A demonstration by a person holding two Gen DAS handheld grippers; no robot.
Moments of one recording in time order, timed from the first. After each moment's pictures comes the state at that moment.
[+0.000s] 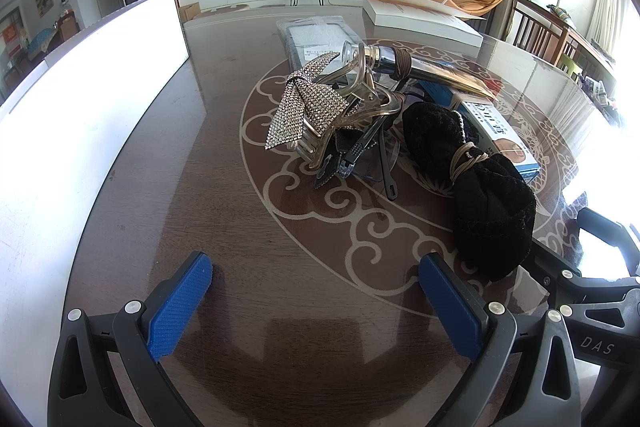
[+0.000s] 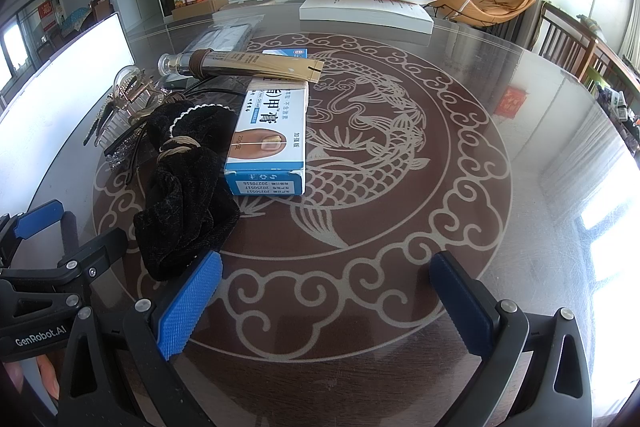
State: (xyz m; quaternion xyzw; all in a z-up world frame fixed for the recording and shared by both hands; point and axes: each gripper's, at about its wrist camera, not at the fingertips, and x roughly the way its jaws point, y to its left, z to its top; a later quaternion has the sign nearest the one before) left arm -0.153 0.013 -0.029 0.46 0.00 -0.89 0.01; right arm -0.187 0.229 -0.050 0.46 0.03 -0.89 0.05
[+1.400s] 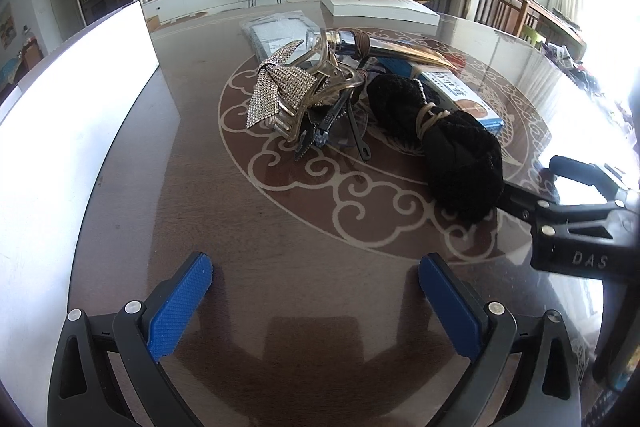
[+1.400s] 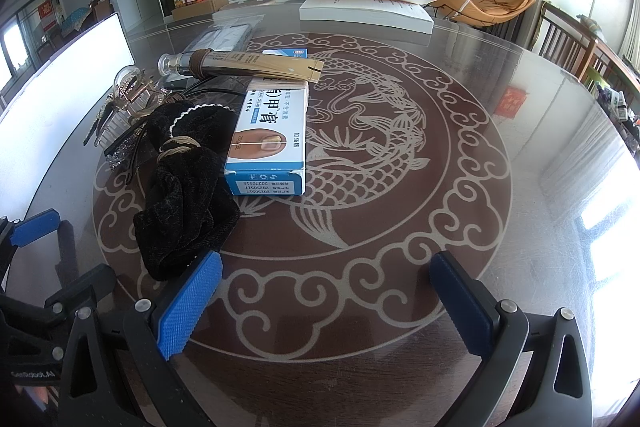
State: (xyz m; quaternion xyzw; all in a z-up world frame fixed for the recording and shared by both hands) left arm -0.126 0.007 -0.028 0.46 -0.04 -0.88 -0.07; right arm -0.187 0.229 -0.050 0.46 0.03 -0.89 0.05
